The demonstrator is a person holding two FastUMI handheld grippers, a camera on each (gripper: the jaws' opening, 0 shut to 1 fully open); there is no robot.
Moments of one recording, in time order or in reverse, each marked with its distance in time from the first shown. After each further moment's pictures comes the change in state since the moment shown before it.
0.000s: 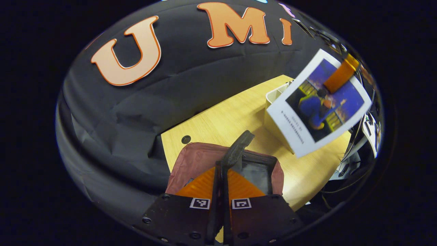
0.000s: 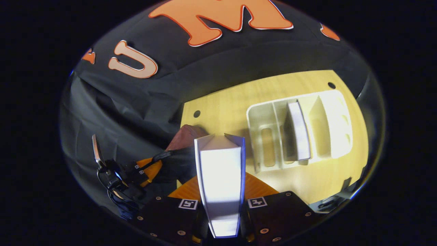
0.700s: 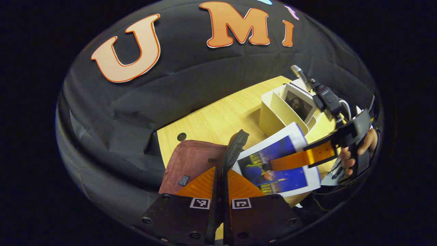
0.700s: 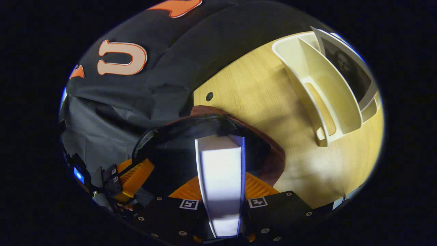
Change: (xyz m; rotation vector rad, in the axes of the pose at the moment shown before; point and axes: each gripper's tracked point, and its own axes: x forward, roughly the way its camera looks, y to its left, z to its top) left arm -0.013 -0.018 0.002 -0.012 0.023 -0.053; right arm 0.147 0.058 -0.087 0.182 0.024 0.185
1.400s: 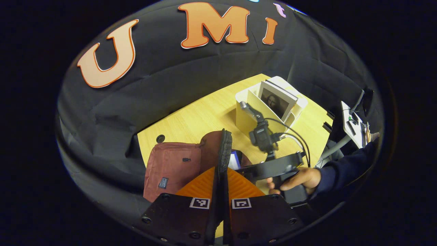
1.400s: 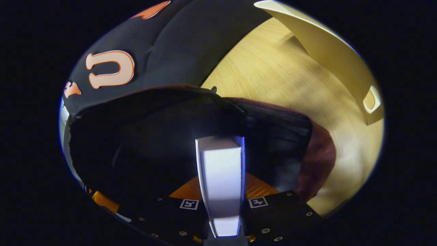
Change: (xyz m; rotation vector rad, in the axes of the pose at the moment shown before) left arm 0.003 -0.057 0.006 0.033 -0.004 -0.131; right arm 0.098 0.011 -0.016 0.196 -0.042 0.142
